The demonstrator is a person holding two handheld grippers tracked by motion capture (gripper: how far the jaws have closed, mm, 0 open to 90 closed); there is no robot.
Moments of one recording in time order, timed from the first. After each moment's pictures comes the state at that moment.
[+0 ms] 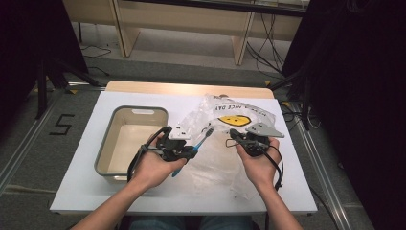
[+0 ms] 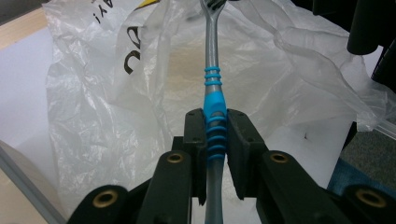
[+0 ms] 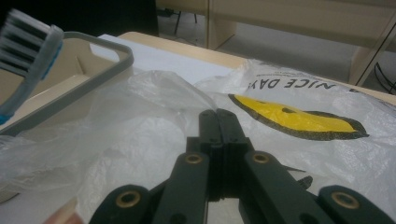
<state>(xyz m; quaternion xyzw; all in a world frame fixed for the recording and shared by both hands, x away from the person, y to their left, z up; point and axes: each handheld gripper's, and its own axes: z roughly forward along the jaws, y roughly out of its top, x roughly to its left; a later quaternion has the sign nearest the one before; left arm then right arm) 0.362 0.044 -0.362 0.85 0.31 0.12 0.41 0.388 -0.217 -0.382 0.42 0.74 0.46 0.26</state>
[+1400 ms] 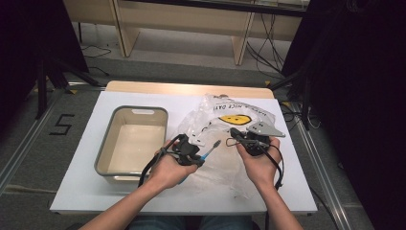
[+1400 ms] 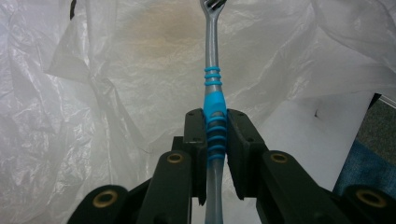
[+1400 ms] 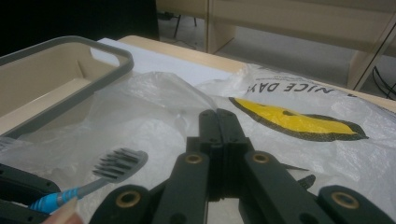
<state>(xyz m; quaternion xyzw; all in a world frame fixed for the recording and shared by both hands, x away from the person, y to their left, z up) 0.374 0.011 -0.395 0.88 0.32 0.08 0.35 0.388 -0.217 -0.379 0.41 0.74 0.47 0.27</state>
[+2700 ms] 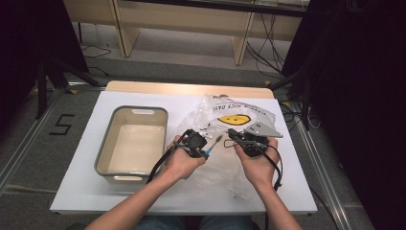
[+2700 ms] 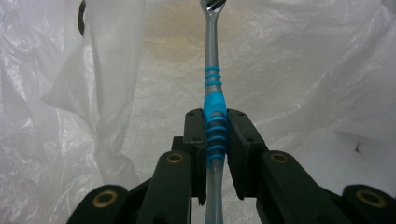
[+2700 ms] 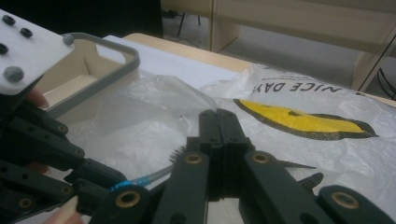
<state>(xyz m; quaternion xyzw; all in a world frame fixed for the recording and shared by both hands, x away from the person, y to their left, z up) 0.405 -0.015 -0.413 0.87 0.37 0.09 0.32 0.387 -0.212 -0.380 0.40 0.74 0.46 0.26</state>
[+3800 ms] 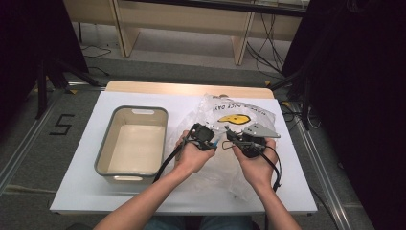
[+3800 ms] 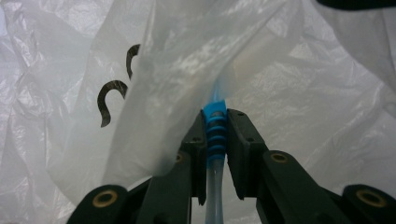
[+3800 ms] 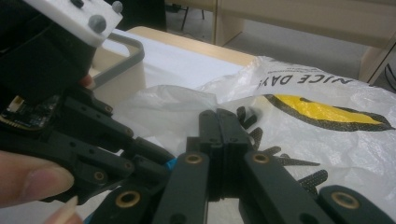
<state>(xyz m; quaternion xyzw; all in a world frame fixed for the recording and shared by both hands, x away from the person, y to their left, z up) 0.423 -0.038 -0.411 0.84 0.40 0.10 0.36 0.387 -0.209 -0.384 0.40 0.75 0.46 0.25</state>
